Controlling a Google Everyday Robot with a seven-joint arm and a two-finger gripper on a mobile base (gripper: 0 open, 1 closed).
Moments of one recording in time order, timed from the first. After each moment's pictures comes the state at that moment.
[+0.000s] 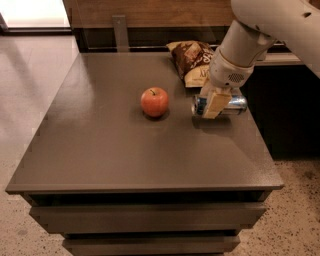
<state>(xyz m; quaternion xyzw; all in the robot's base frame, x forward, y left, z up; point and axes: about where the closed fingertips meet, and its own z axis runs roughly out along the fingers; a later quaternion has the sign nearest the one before) 0.579 -0.134 0.859 -0.72 0.68 0.04 0.13</state>
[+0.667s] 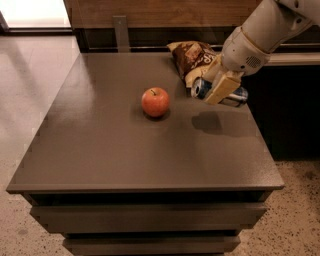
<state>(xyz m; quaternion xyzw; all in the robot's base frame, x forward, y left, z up) 0.578 -0.127 0.905 -0.70 0.66 0.12 0.22</state>
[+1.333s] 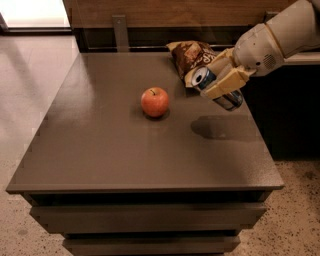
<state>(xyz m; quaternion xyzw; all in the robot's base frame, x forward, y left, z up) 0.559 -0.119 0.938 -0.65 0.64 0.25 0.33</state>
